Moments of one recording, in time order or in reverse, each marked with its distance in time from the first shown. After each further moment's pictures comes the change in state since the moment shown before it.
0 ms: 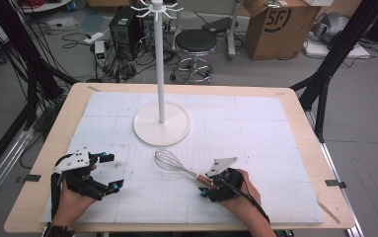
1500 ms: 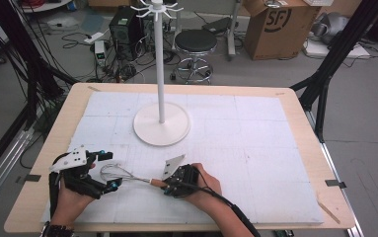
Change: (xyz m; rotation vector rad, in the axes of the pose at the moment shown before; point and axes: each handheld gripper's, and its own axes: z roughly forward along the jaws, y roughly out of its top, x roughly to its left) left arm 0.001 0.005 -0.004 -0.024 0.002 0.008; right arm 0.046 0.088 0.066 0.008 0.159 -0.289
